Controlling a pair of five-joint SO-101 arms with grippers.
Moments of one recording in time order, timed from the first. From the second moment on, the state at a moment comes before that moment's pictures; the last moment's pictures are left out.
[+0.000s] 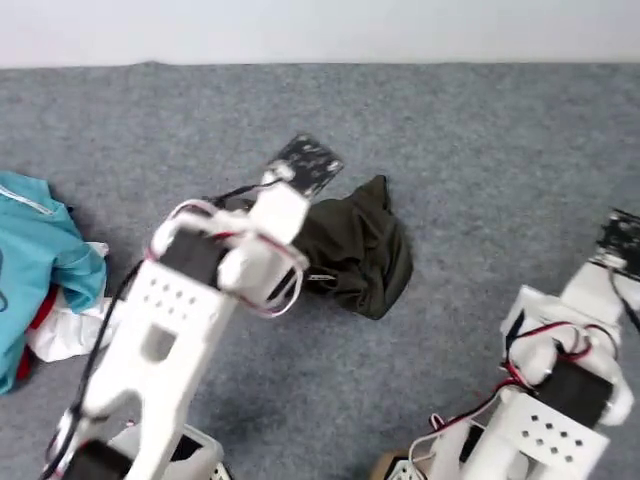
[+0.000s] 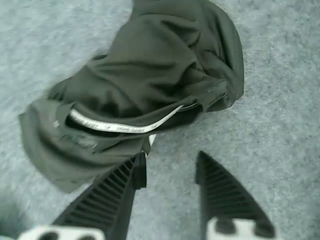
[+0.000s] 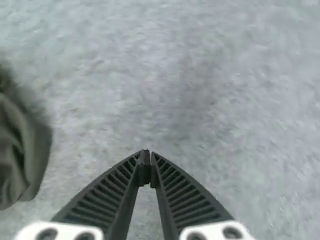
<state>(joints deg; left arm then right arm) 23.6 -19.7 14.6 85.8 -5.7 29.2 -64.5 45.1 77.8 1.9</state>
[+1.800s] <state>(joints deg) 3.7 -1.2 -8.3 98.9 -15.8 40.4 -64.5 45.1 84.6 1.9</state>
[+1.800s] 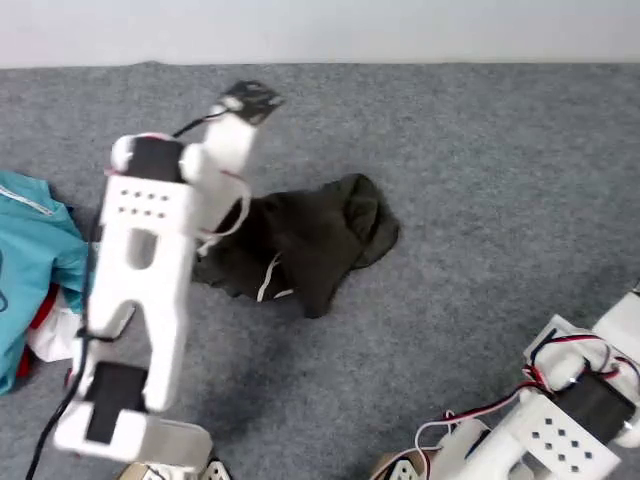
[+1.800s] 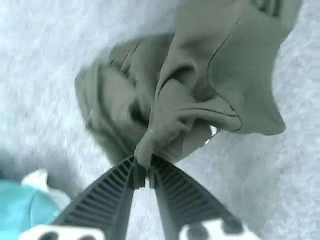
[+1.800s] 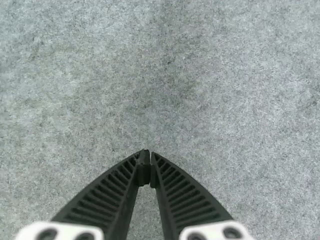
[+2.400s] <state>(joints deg) -12.0 -20.4 7.7 99.0 -21.6 32.8 -64.5 45.1 84.6 1.9</state>
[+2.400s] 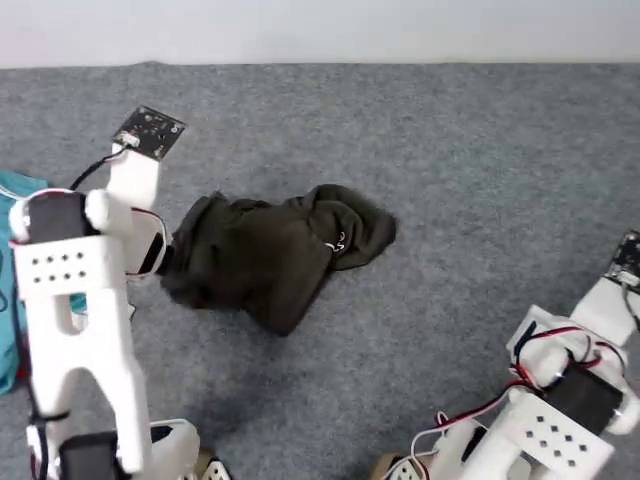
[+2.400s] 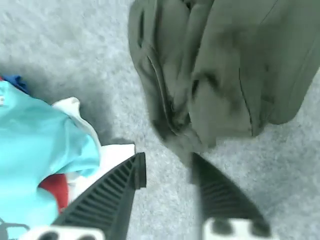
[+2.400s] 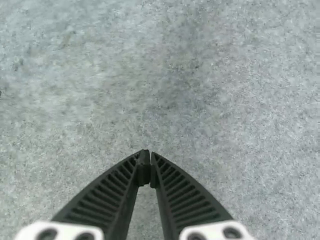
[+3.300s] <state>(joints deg) 23.3 0.9 24.8 82.3 -20.5 32.7 -64.5 45.1 85.5 1.9</state>
